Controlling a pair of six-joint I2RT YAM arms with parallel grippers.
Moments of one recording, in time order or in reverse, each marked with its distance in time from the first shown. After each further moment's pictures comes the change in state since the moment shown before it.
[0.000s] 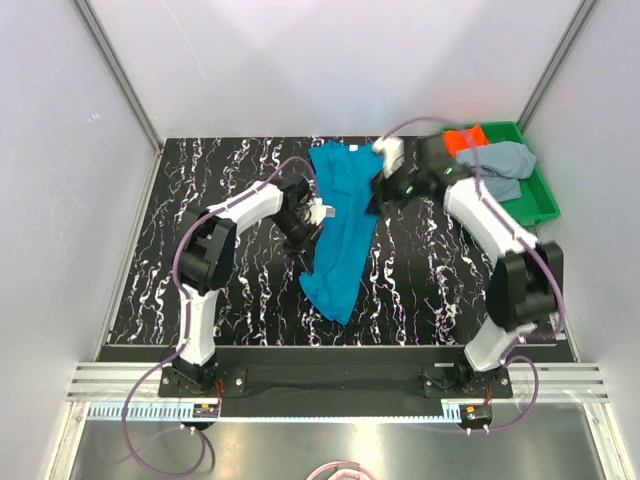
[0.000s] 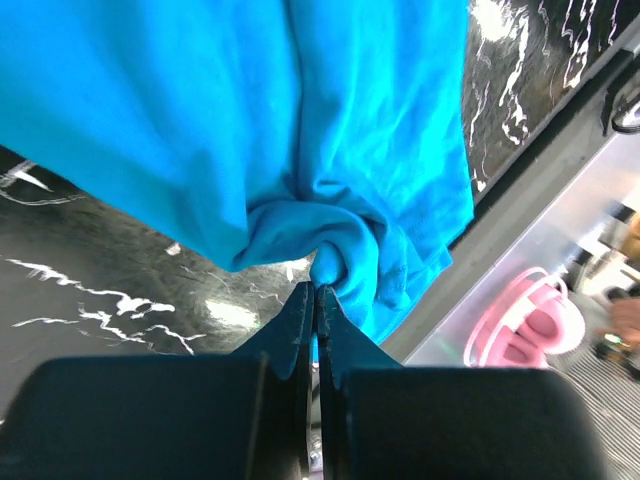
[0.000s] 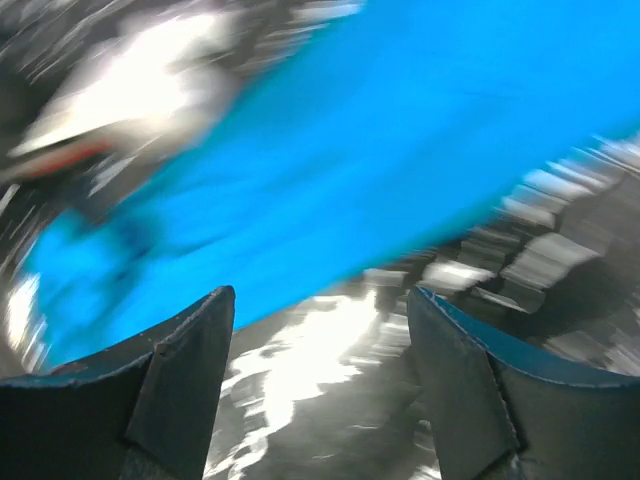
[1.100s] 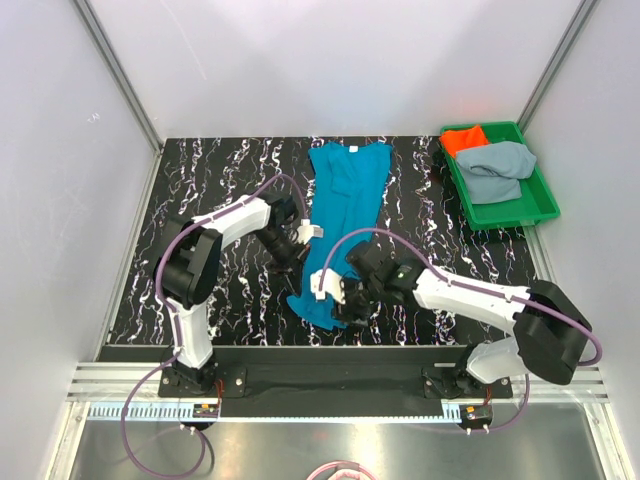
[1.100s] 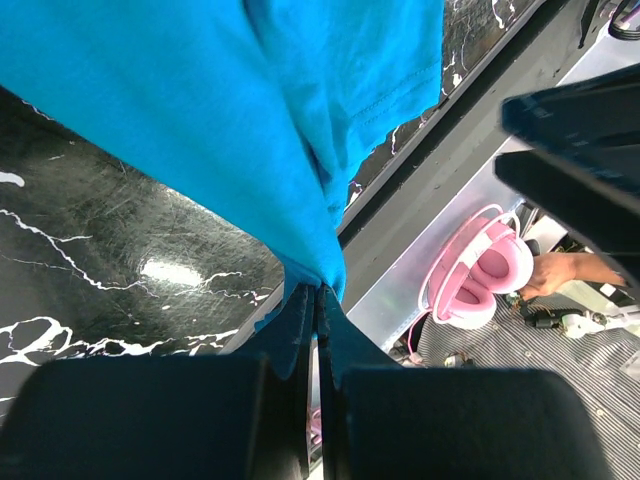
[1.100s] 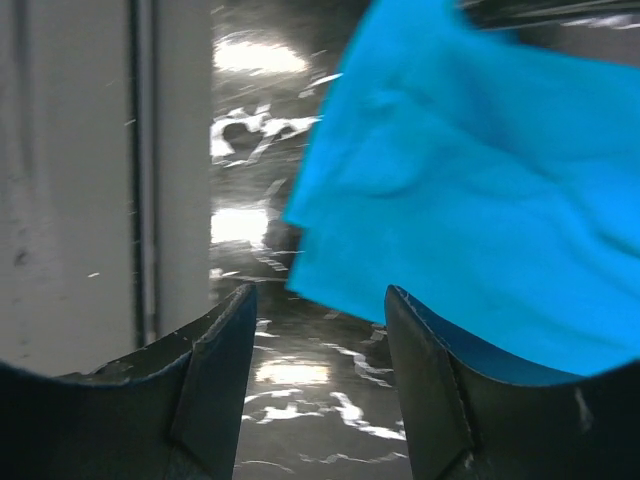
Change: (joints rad) left arm 0.014 -0.151 -0.251 -0.066 0.072 0.003; right arm 0.692 -0.357 -0.663 0.198 0.139 -0.304
